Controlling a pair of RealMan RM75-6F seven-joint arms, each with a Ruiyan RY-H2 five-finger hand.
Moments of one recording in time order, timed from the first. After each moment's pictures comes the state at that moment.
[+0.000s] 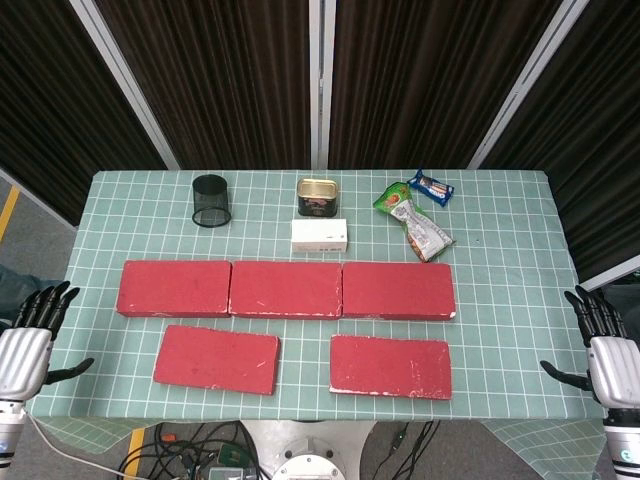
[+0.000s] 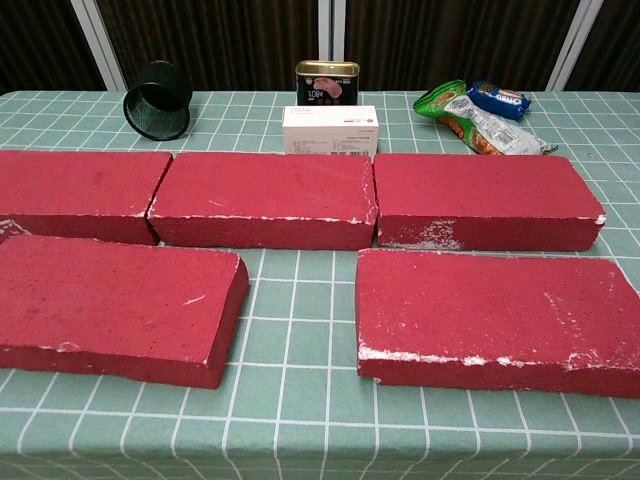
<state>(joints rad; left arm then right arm) -0.08 -1.09 -0.01 -1.63 1.56 1.50 -0.05 0.05 -1.15 0.05 -1.48 -1.54 1.52 0.22</state>
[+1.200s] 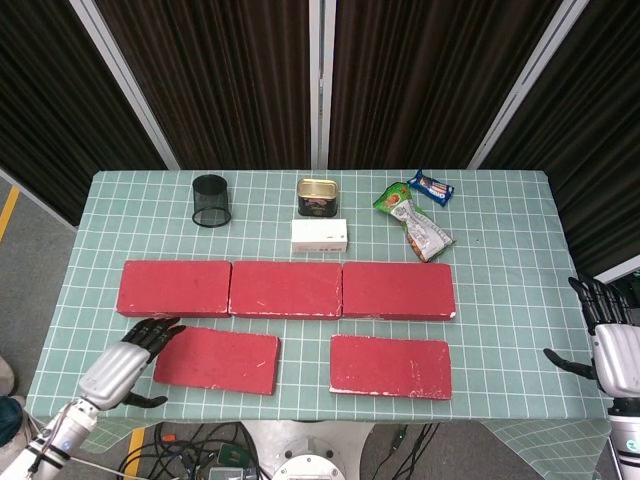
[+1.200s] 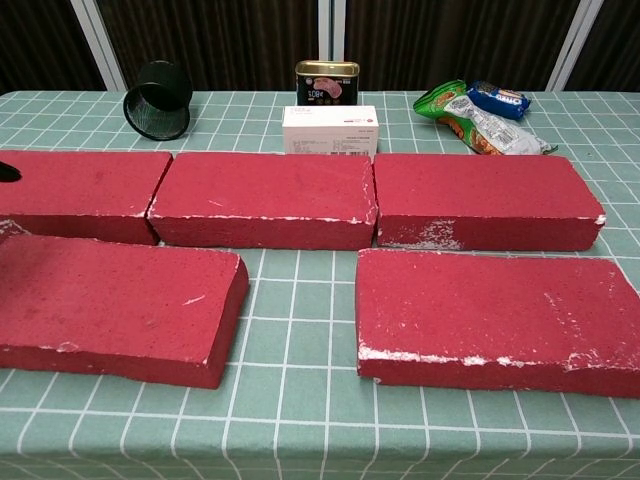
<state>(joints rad) -0.27 -1.03 0.09 -1.89 1.68 1.14 -0.01 0.07 -1.08 0.09 -1.55 -1.53 1.51 0.19</state>
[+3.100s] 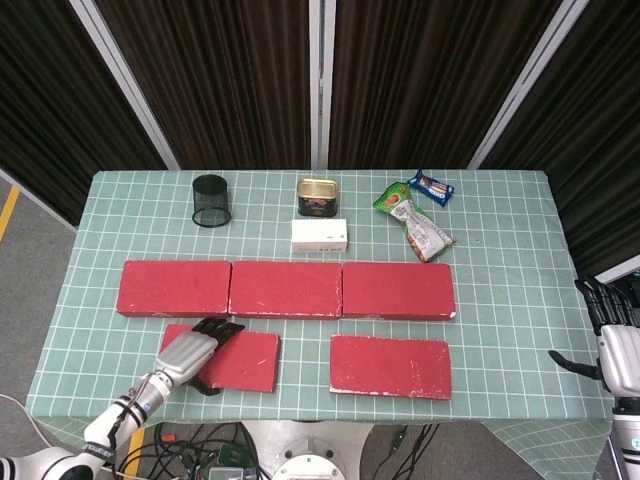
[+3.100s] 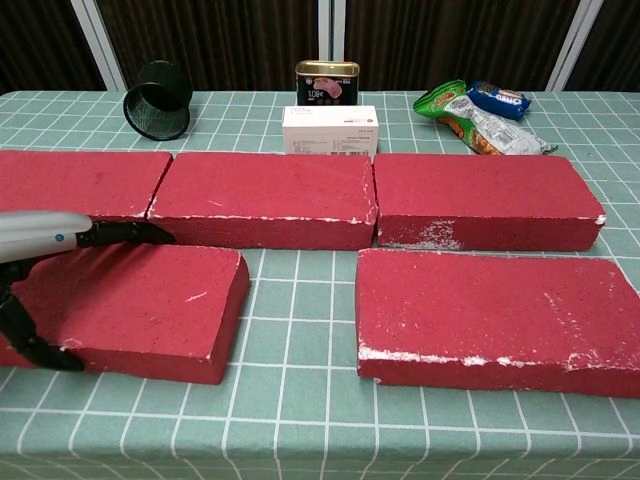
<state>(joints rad) -0.52 -1.27 0.02 -1.87 1.27 0.87 0.23 0.08 -1.11 0.08 -1.48 -1.51 1.49 0.26</state>
